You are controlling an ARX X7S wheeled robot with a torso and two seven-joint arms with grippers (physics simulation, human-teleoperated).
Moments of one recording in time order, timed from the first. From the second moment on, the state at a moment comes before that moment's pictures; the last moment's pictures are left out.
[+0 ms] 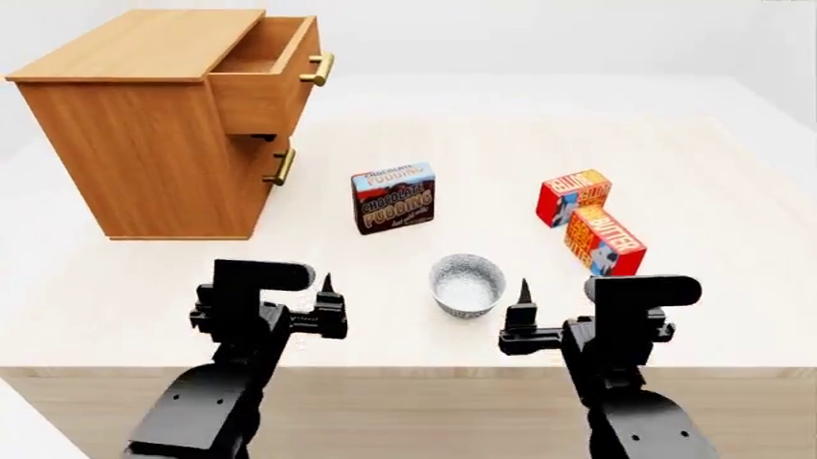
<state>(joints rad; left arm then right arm) -0.40 -0.13 0.08 0.08 -0.19 -0.64 -0.01 0.28 0.18 -0.02 -0.27 0.19 0.66 0.04</state>
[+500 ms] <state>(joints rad) -1.25 -0.11 0.01 -0.26 -0.22 -1.09 -0.11 1.00 0.28 -0.02 -0.33 0.28 1.34 0.08</state>
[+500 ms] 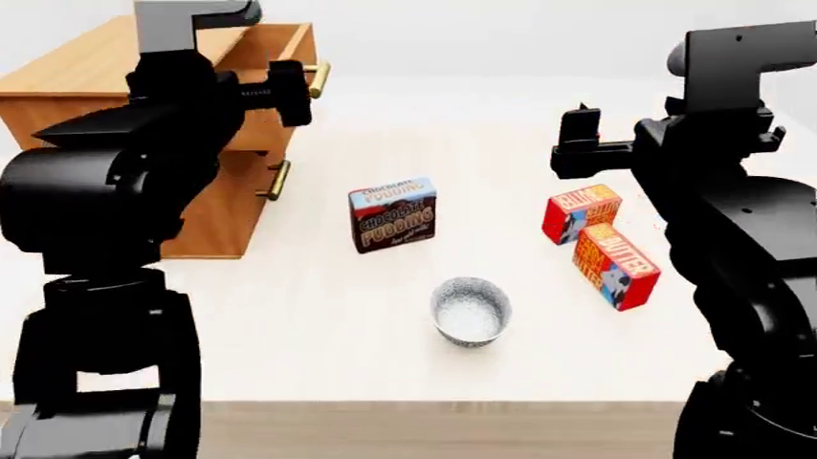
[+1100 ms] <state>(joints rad) -1.51 -0.12 0.04 -0.49 -0.24 -1.16 -0.10 1.14 0.33 -0.04 -0.37 0.29 1.43 0.09</state>
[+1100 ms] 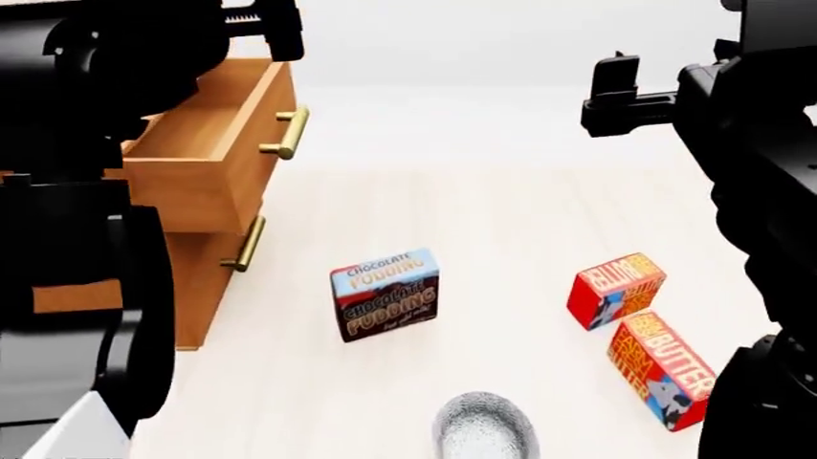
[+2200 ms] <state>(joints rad) -1.68 -0.08 0.13 -1.16 -0.18 -0.76 -0.05 1.01 0.40 -0.13 -0.41 0.28 1.32 0.11</state>
